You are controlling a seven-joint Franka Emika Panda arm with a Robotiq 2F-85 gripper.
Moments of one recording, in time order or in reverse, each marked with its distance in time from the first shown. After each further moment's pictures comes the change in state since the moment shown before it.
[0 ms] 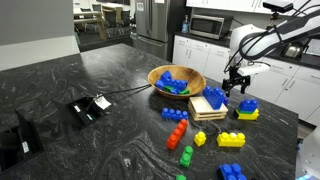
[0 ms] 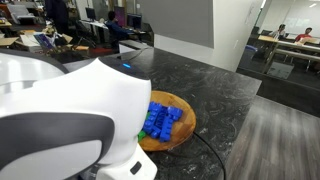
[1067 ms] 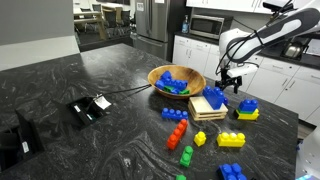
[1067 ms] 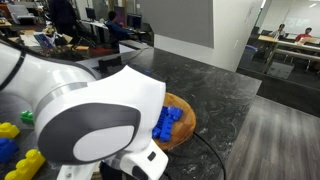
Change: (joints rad) arm 0.001 0.164 0.027 0.115 -0.006 0.000 0.018
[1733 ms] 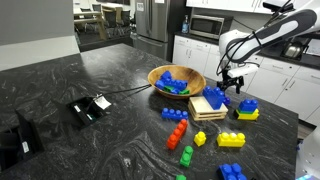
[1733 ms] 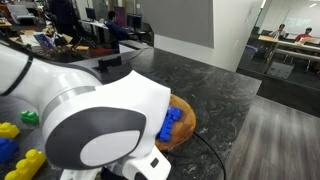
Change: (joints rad) arm -0.007 0.017 -0.015 0.011 -0.020 -0.038 0.011
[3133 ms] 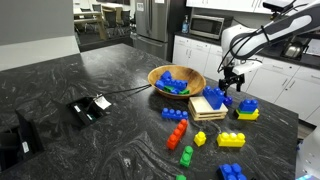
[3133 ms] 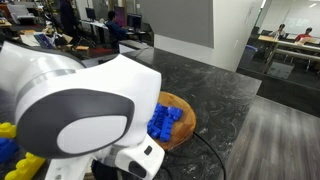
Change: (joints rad) arm 0.013 -0.075 0.018 -0.020 0.003 -0.025 -0.100
